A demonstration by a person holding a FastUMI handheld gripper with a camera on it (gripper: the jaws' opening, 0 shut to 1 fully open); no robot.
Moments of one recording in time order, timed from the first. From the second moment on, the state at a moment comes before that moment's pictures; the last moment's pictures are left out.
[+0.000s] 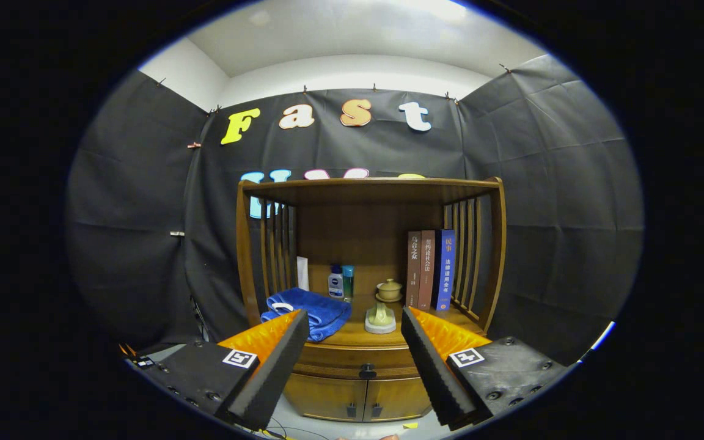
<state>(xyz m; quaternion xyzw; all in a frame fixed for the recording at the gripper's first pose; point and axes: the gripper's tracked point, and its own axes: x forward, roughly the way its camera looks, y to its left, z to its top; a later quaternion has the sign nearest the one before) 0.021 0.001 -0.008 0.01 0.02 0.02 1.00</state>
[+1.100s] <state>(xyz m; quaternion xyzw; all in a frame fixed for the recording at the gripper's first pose) 0.014 0.003 -0.004 0.03 0.02 0.02 1.00</state>
